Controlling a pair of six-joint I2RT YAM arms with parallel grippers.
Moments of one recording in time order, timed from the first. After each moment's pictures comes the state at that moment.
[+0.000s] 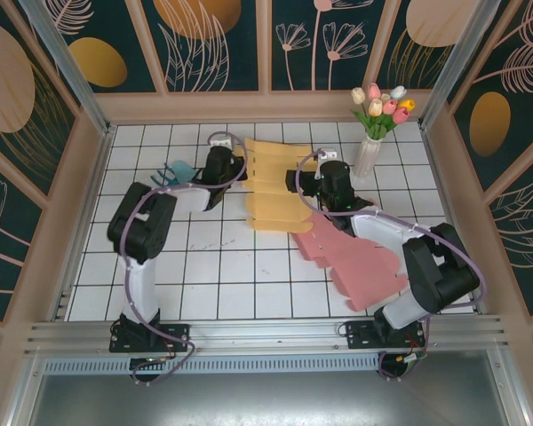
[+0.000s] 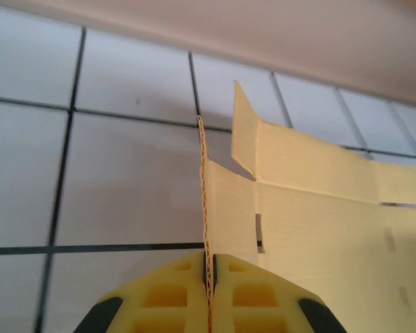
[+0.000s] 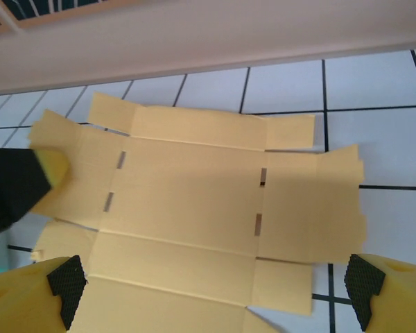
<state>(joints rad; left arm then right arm) -0.43 1.98 1.13 0.43 -0.07 -0.48 0.51 1.52 0.83 0.27 0.11 0.33</state>
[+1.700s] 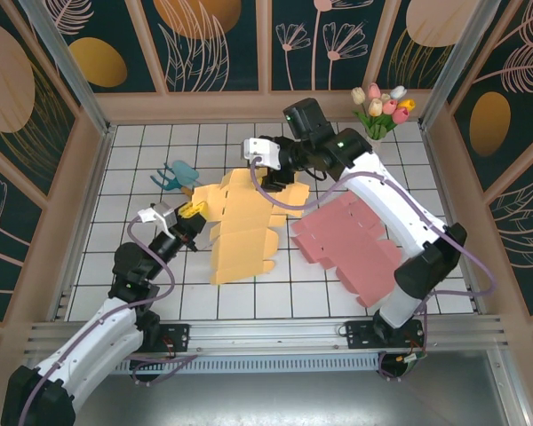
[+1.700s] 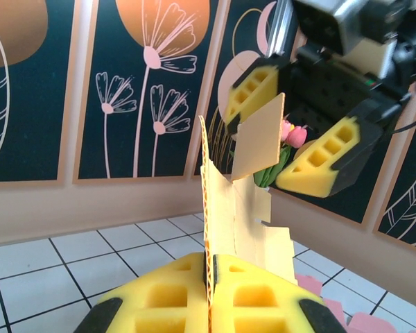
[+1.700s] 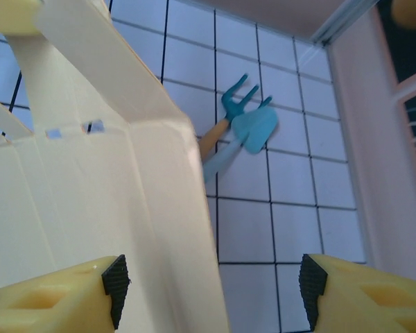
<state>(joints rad) -0.43 0.63 0.19 0.71 0.30 -0.31 0.68 1.69 1.85 -0.92 -0.44 -0.93</state>
